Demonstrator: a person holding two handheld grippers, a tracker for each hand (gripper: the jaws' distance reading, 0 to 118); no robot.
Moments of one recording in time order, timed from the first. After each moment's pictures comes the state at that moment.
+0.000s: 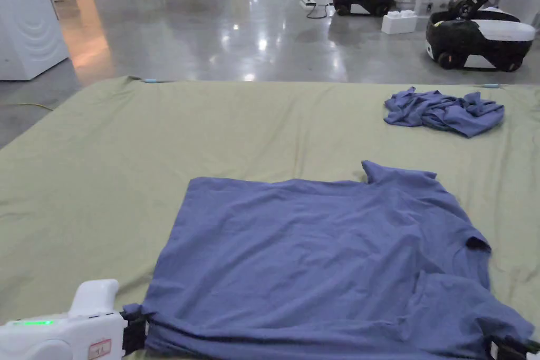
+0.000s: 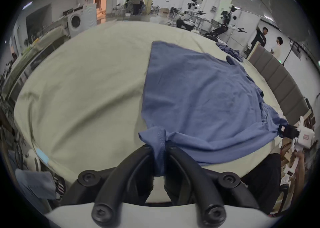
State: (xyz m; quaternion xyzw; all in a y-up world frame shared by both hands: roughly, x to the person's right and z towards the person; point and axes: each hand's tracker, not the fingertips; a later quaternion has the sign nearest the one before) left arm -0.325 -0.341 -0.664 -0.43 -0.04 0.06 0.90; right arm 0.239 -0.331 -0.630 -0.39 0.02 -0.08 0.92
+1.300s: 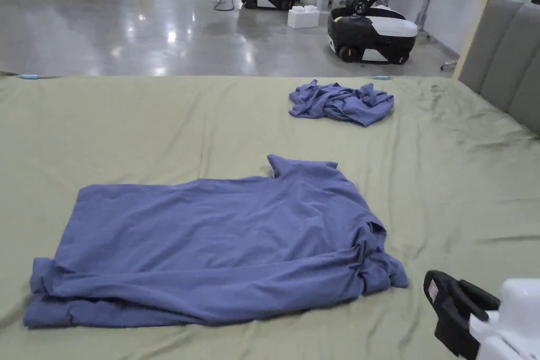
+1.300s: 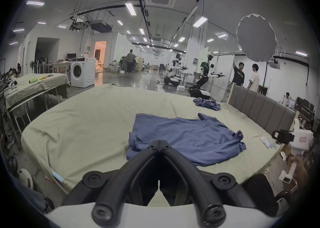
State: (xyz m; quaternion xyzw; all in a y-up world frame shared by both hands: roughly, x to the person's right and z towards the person) left arm -0.276 -0.251 -0.565 -0.17 -0.05 0.07 0.98; right arm 0.225 -0.252 -0.568 -0.18 -0.01 -0.06 0.98
